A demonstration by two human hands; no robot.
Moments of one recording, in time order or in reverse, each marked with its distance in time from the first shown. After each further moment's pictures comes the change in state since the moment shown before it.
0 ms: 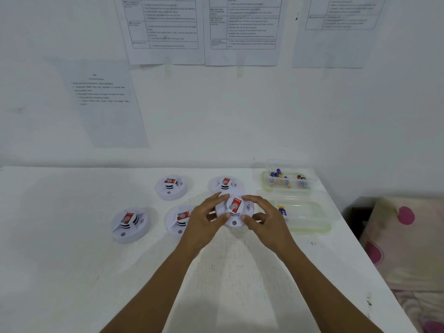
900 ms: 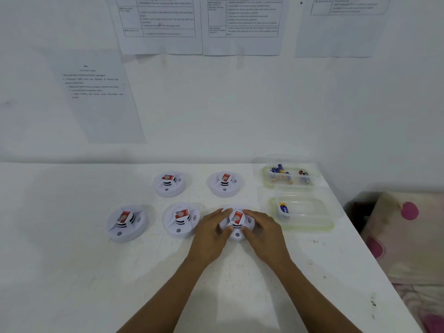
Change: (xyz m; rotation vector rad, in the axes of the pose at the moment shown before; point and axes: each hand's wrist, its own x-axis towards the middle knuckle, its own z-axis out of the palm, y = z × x) left_hand -0.012 -0.050 0.025 0.288 0.034 -0.007; right_hand -0.012 0.050 0.019 -0.273 0.096 0.010
